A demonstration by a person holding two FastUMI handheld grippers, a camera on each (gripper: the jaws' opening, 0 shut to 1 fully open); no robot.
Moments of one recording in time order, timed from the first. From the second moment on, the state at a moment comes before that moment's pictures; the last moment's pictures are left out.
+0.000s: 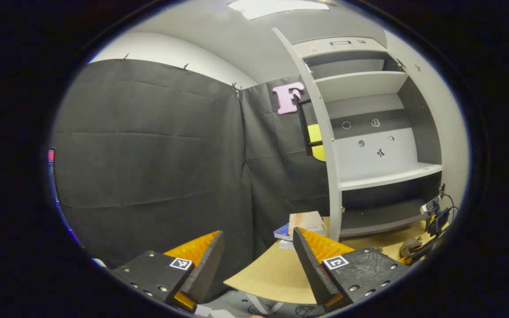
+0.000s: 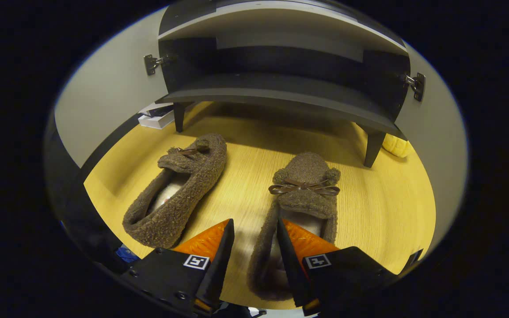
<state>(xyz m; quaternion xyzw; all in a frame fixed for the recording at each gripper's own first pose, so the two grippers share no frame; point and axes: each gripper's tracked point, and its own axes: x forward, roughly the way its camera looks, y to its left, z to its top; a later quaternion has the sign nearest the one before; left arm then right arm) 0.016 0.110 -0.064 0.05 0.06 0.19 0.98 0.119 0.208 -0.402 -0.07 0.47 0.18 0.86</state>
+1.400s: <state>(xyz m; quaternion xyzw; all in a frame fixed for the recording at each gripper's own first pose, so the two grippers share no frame) 0.043 0.043 -0.035 0.05 0.02 0.13 0.99 0.161 0.185 -0.198 0.08 0.32 0.20 0.92</state>
